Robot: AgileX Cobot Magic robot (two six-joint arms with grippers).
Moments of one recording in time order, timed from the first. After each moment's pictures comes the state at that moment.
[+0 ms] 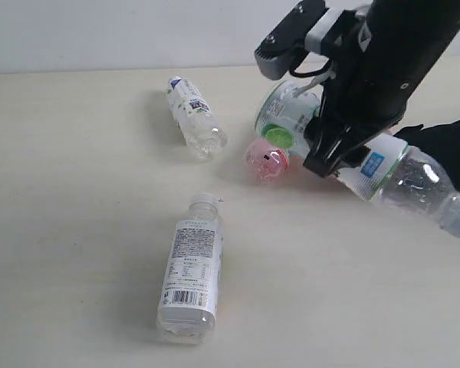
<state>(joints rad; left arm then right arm) -0.03 0.01 0.00 0.10 0.10 -0.17 0.60 1.54 -1.20 -0.11 1.05 -0.26</state>
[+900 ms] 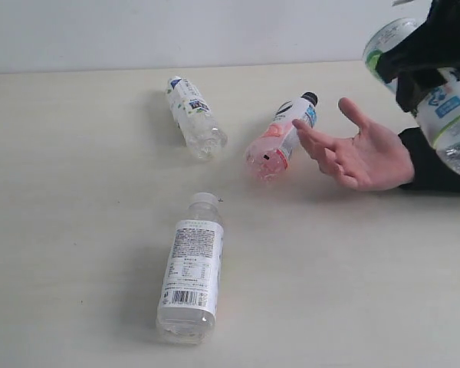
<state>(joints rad) -0.03 0.01 0.00 0.10 0.10 -0.17 0.28 1.61 -1.35 -0.14 1.17 -0.02</state>
